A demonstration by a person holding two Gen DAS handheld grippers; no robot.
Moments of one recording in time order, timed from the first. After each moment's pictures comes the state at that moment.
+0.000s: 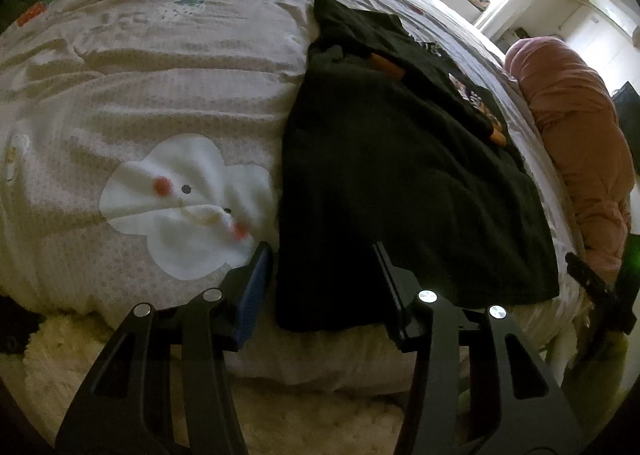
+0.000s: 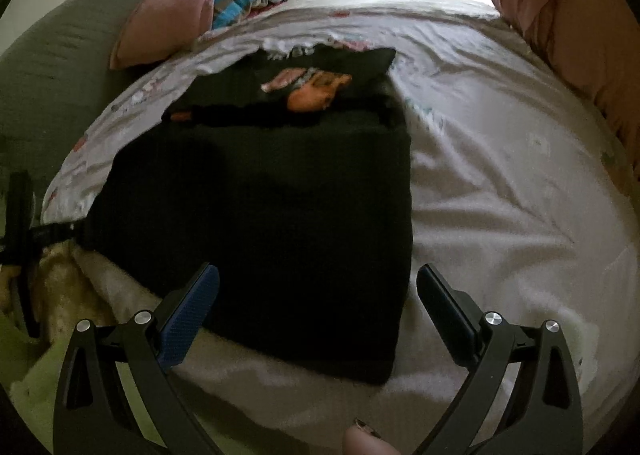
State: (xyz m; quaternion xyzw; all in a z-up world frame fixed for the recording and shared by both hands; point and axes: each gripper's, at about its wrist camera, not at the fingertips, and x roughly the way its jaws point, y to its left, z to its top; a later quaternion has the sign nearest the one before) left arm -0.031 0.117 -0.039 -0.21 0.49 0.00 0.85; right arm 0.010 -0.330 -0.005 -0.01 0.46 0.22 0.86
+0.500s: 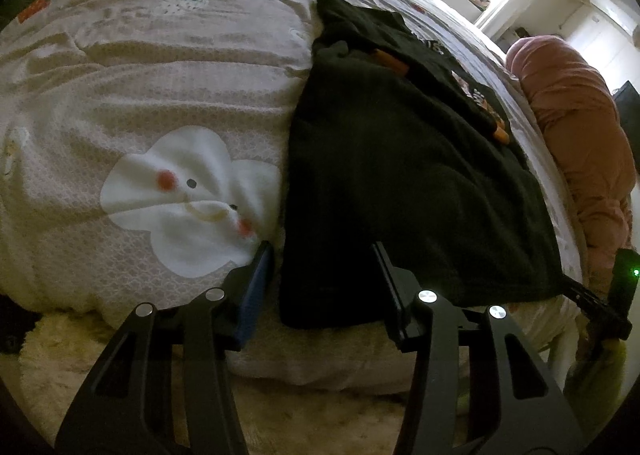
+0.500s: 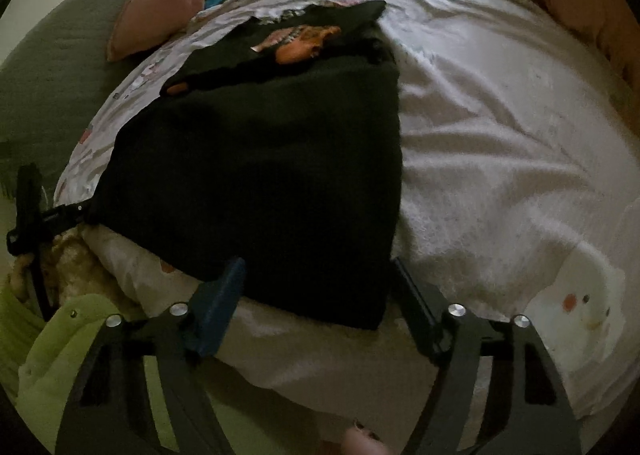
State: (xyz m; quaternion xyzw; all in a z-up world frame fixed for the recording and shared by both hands) left arm -0.032 0.120 -0.046 -0.21 0.49 0.00 0.85; right arm 0.003 -0.352 -0.032 0.02 0.52 0.23 0.82
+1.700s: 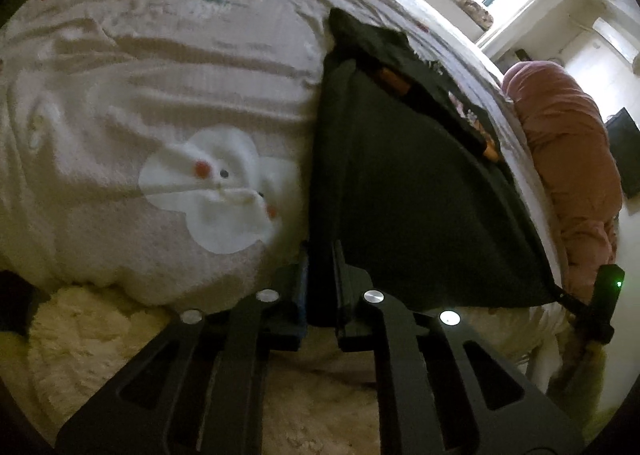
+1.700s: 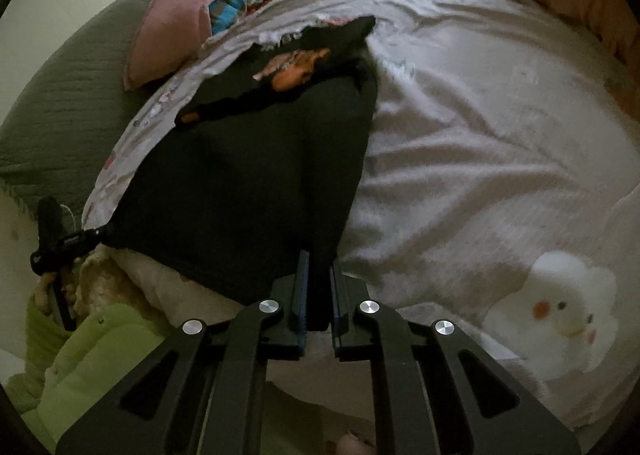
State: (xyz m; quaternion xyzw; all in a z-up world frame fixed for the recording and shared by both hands) left arm -0.050 0.135 -0.034 -0.26 0.48 0.00 0.84; right arm 0.011 -0.388 -0.020 0.08 0.50 0.27 0.82
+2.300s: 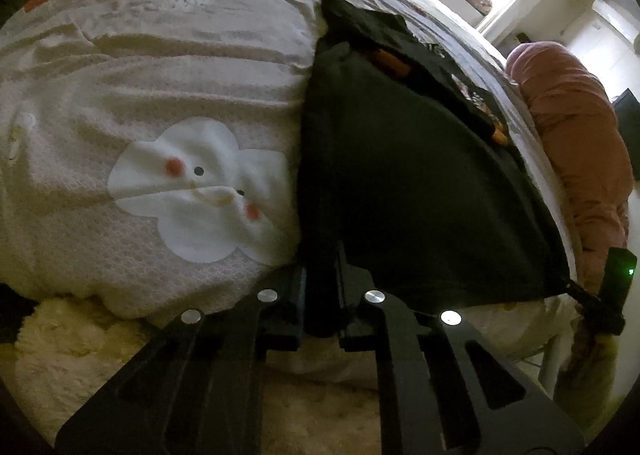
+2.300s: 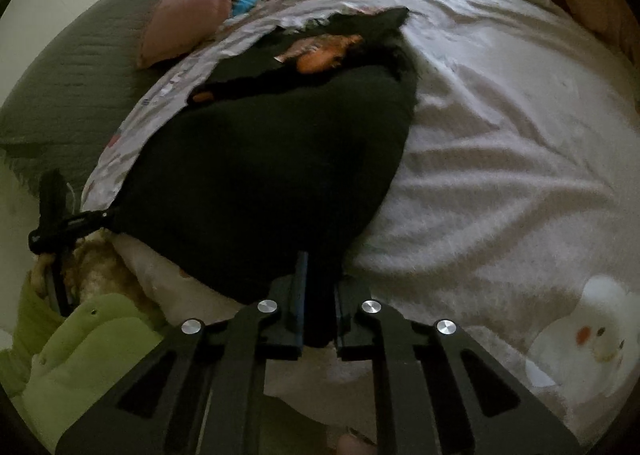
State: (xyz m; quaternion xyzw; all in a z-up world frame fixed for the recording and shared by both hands) left arm -0.040 0.121 -0.042 -0.23 0.48 0.00 0.85; right arm 0.012 -0.359 -0.024 0.04 0.49 0.30 0.82
